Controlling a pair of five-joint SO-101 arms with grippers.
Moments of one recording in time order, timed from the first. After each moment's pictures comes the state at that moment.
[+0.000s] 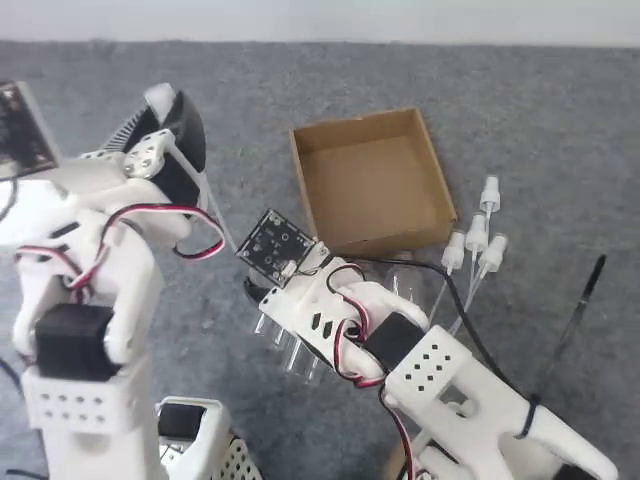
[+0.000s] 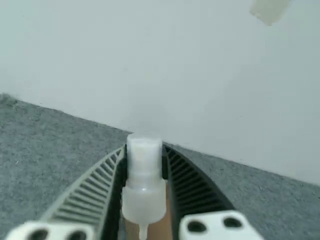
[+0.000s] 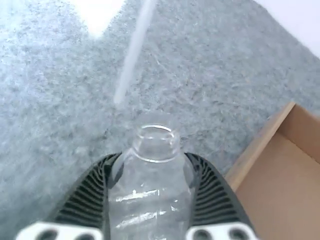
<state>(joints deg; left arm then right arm) -1.4 -49.6 15.6 62.0 26.9 -50.8 -41.7 54.2 29.8 10.0</state>
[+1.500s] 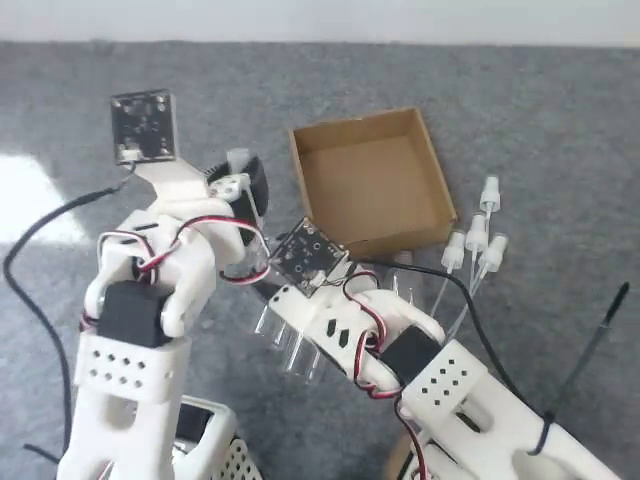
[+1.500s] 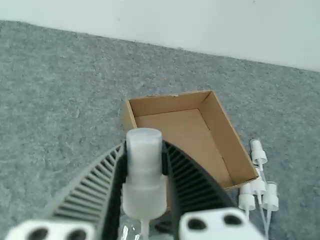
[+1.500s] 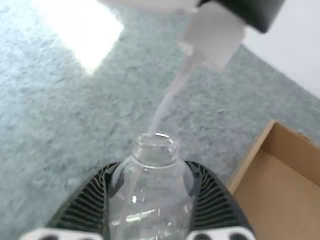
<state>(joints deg) 7.2 -49.5 32.6 62.5 22.4 -49.0 -49.2 61.0 23.6 8.0</state>
